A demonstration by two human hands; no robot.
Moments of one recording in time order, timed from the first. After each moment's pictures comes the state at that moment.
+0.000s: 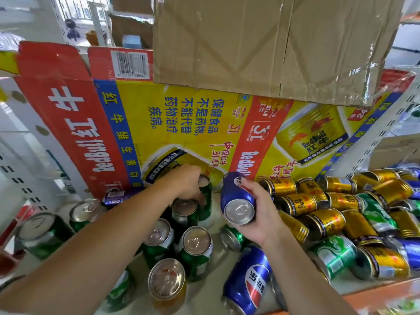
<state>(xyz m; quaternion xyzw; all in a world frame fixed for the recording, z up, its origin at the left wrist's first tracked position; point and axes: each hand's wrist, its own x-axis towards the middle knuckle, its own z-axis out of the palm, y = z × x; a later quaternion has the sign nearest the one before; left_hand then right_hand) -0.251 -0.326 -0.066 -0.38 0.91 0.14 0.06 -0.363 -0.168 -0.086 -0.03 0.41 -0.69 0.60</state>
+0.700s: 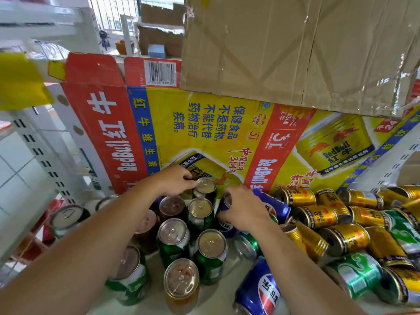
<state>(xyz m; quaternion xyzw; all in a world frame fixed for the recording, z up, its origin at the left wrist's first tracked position) -0.192 -0.350 -0.060 -0.43 0.86 0.27 0.03 -0.341 -0.211 -0.076 -0.57 0.79 -0.14 0.15</state>
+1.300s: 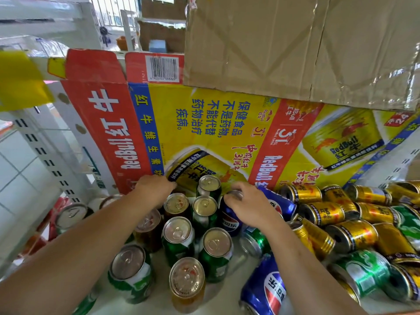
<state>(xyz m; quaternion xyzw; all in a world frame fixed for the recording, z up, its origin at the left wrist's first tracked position) -0.163 -0.357 -0.088 -0.40 0.88 -0.11 0.24 -0.346 -0.203 -0.076 -0.51 0.77 -0.29 0.27</state>
